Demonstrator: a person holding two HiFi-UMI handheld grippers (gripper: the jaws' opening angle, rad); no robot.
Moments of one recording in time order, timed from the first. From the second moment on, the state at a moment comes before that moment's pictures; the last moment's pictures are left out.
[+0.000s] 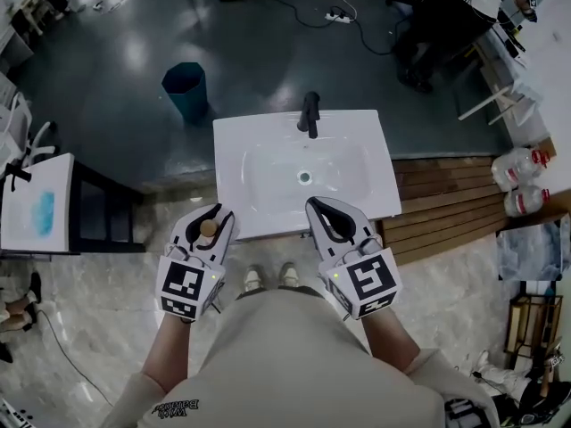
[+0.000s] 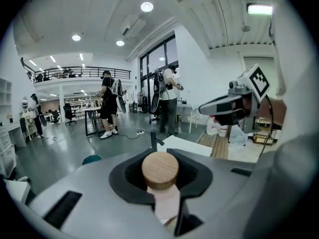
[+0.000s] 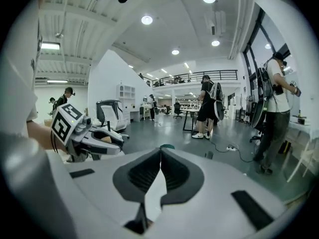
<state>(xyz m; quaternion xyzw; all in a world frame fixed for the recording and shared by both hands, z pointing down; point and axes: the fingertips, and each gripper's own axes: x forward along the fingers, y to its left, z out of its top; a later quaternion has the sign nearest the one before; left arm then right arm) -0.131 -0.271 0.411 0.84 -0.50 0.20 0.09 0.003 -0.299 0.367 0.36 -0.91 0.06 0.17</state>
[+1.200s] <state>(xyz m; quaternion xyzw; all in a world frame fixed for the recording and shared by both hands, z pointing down) -0.113 -0.255 0.433 0.82 -0.51 0.20 0.13 0.012 -0.279 0.397 0.31 -0.93 0.13 0.17</state>
